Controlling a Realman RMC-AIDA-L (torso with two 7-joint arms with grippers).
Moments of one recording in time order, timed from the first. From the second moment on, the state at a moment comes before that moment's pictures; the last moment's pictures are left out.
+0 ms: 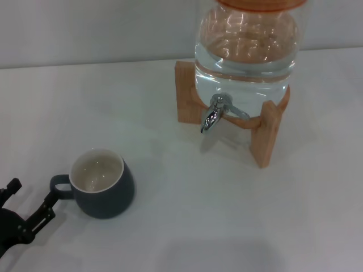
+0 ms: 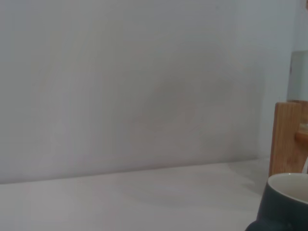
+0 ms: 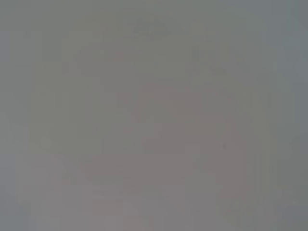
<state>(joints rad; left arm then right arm) -0.16 -2.08 0.84 0.21 -1.91 -1.36 2.57 0.22 1.86 -0.05 -0.77 1.49 1.35 -1.52</state>
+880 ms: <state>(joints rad) -0.18 -2.08 0.84 0.20 -1.93 -1.36 2.57 0.21 1.86 -0.04 -0.78 1.49 1.37 -1.52</state>
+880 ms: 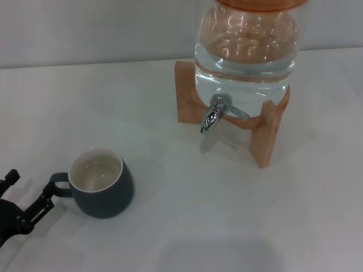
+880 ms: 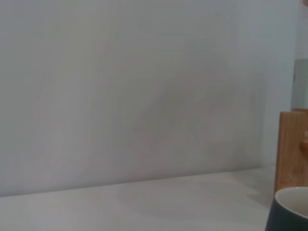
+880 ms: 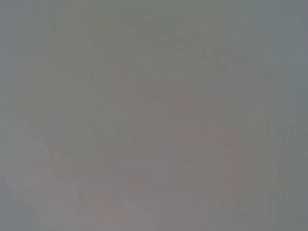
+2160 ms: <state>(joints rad) -0.19 -2.09 0.85 0.16 -1.94 -1.35 2.59 0.21 1.85 -0.04 -0.78 1.49 1.37 -1.52</state>
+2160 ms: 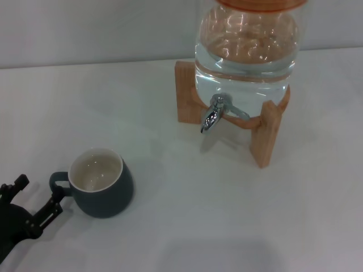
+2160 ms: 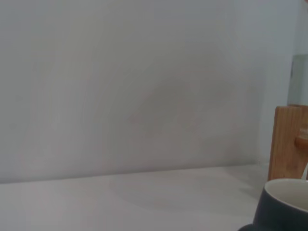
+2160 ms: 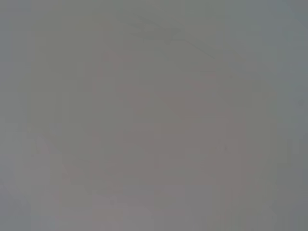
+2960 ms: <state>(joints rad) -0.19 -2.09 0.84 0.13 -1.97 -1.35 2.61 0.21 1.85 -0.04 -0.78 1.49 1.37 -1.52</state>
